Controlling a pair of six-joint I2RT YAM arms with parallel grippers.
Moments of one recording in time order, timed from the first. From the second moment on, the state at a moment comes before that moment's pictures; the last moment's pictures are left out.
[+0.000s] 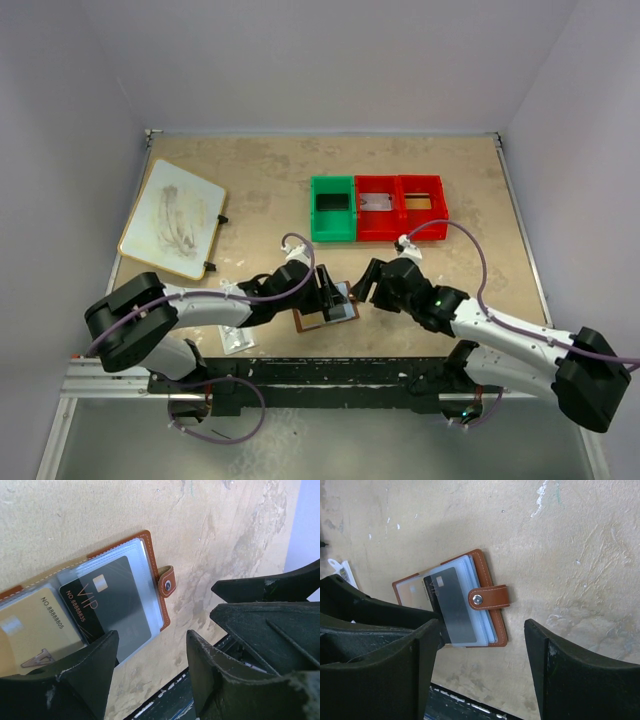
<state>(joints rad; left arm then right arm) -0.99 1.46 0.54 0.29 -0.01 -1.14 0.84 1.00 0.47 -0.24 0.22 1.01</state>
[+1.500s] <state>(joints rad) -0.88 1.41 0.66 -0.18 -0.23 -0.85 0.84 1.22 0.36 0.13 -0.08 1.04</state>
